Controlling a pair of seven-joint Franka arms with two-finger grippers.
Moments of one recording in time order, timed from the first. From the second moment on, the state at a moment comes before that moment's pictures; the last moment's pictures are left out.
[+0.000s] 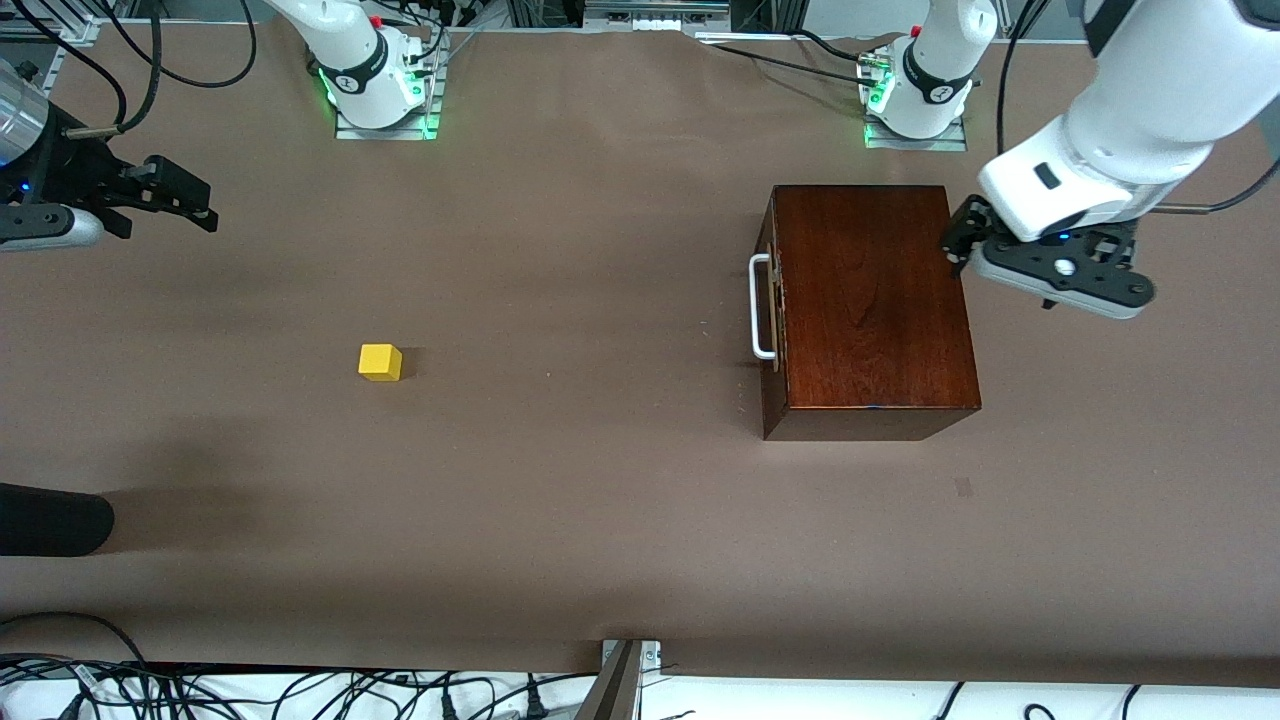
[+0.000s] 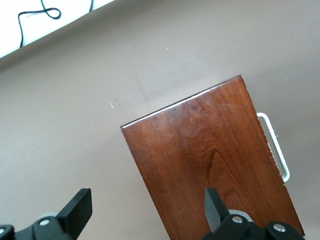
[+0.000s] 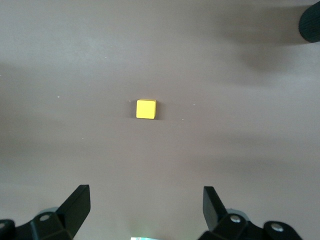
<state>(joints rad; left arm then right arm) -0.07 0.16 -0.22 -1.39 0.13 1.57 0.08 0.08 0.00 -0.02 -1.60 0.02 1.54 -0.01</state>
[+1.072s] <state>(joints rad) -0.03 0.00 0.00 -1.70 -0.03 1.77 -0.07 0.08 0.01 -0.02 -1.59 -0.01 1.53 -0.01</state>
